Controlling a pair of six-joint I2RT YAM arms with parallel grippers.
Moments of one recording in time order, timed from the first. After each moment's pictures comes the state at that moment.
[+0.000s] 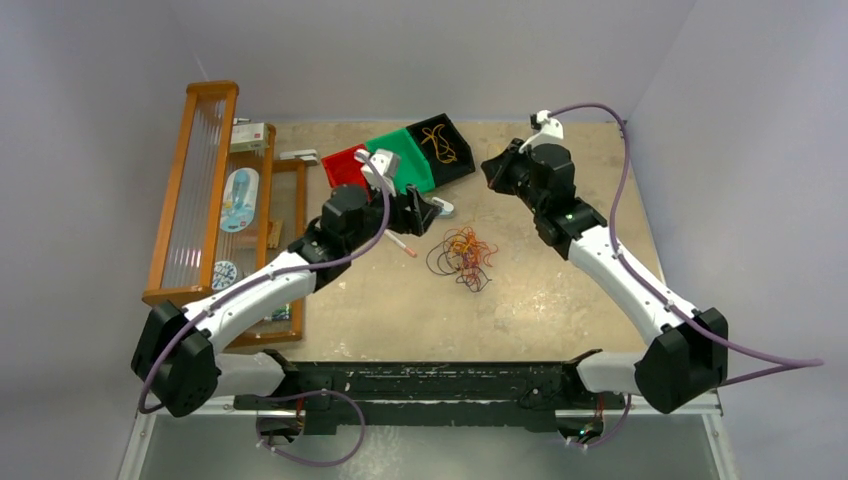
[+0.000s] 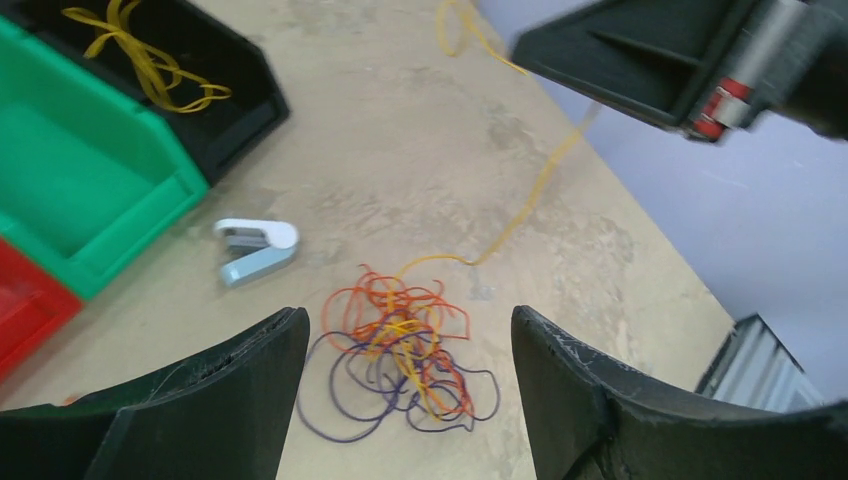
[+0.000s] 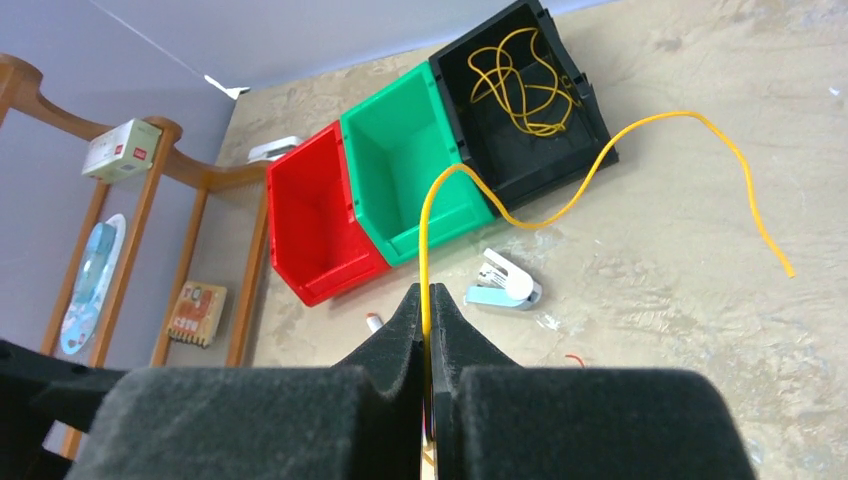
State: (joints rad) left arm -0.65 1.27 0.91 0.18 0.06 -0.41; right arm 0.44 1.29 1.08 -0.04 0.09 0.55
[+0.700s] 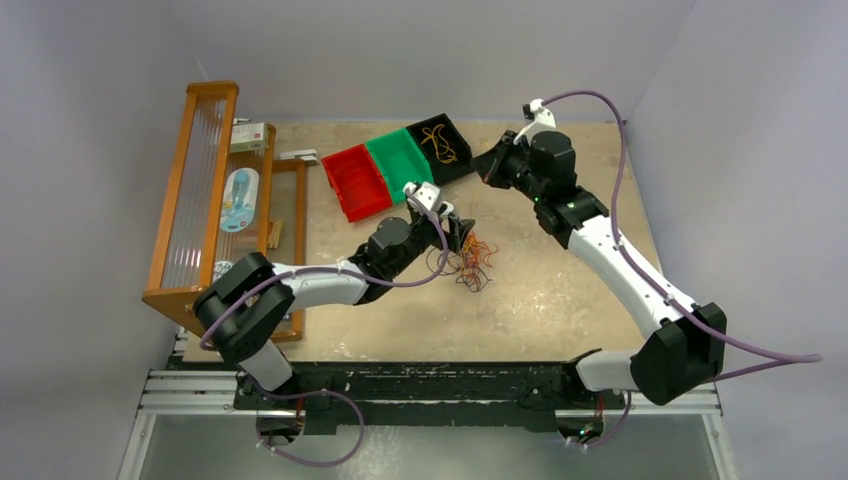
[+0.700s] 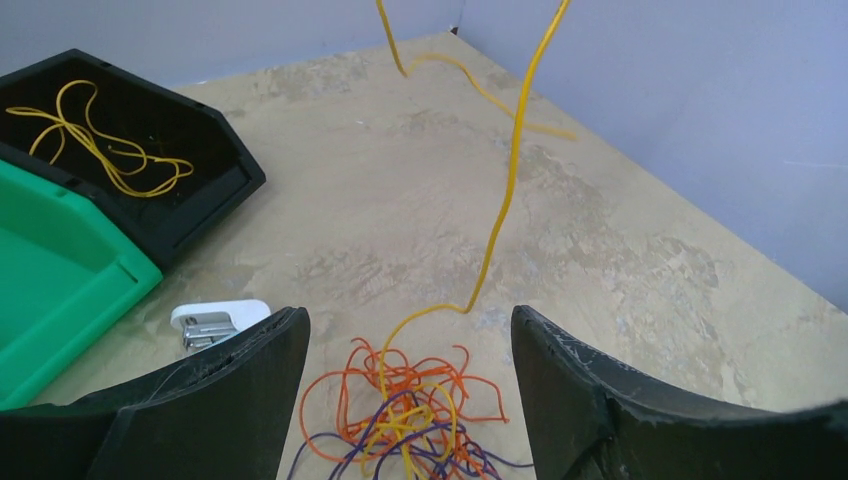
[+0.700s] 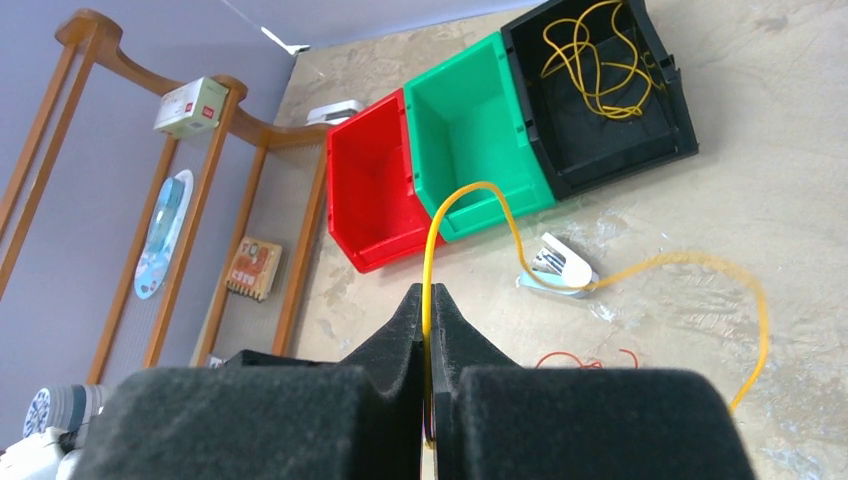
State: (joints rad) left arm -0.86 1.60 0.78 0.83 -0.13 -0.21; right arm 0.42 1.34 1.19 -0.12 -0.06 0.58
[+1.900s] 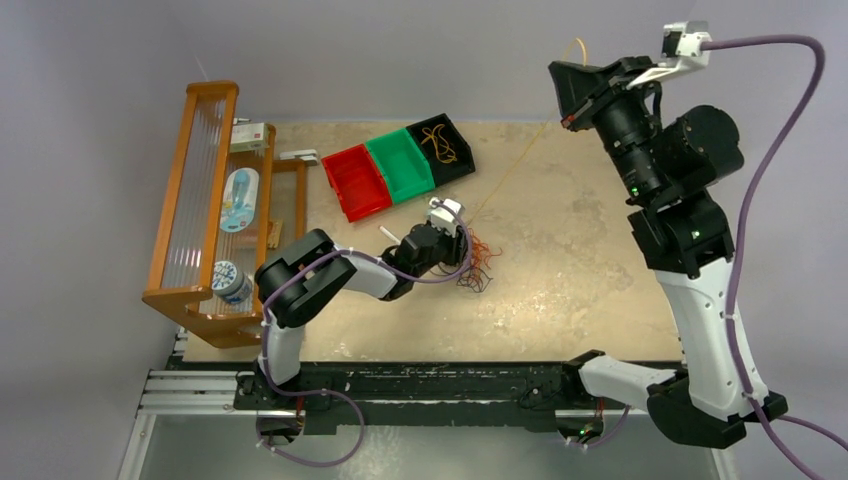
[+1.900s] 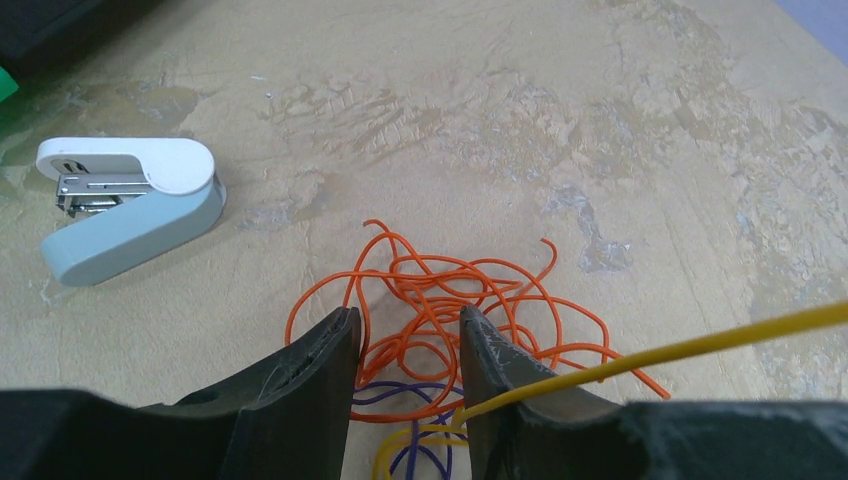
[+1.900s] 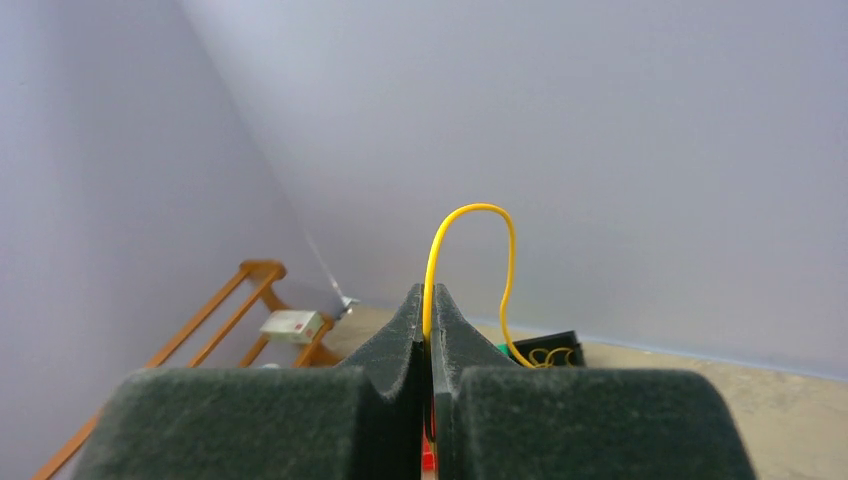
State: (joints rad) left arm -0.86 1.97 0.90 0.81 -0.13 -0.28; right arm 0.42 1.15 1.77 -0.32 0.03 0.33
